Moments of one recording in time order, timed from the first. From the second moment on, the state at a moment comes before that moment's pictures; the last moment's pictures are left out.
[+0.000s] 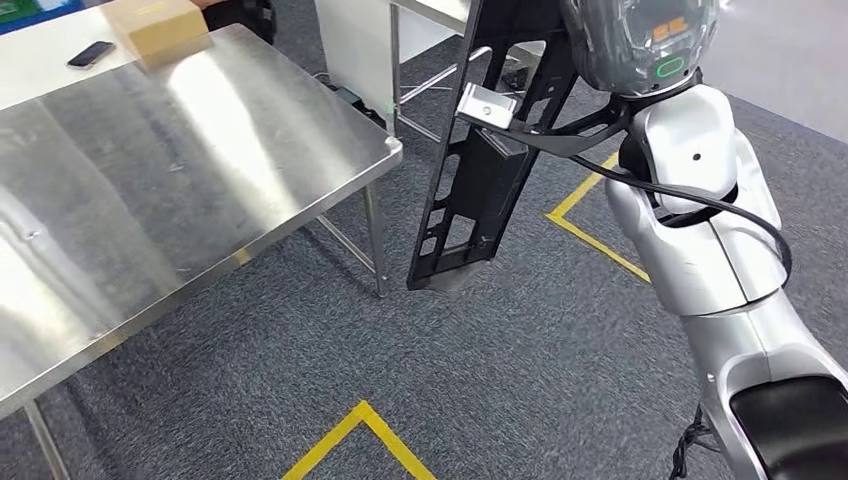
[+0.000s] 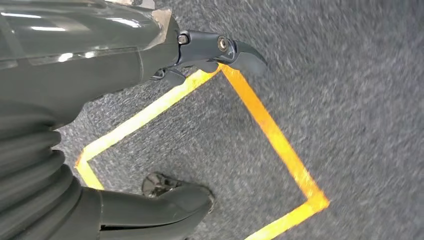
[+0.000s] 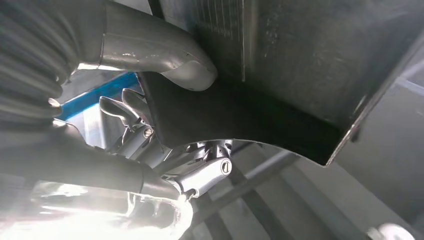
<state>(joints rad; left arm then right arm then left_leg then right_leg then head) -0.12 -0.08 1.26 -0.25 -0.82 0.07 -0.50 -1.05 -0.20 0.56 -1.44 1.40 -0.46 0.04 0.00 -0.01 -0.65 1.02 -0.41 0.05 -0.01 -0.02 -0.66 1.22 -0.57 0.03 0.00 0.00</state>
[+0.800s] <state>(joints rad) -0.14 -0.07 1.25 -0.25 -0.81 0.07 -0.48 -1.09 -0.14 0.59 -1.32 1.39 -0.50 0.03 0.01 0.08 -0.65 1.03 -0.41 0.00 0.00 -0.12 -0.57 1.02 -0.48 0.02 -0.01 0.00</state>
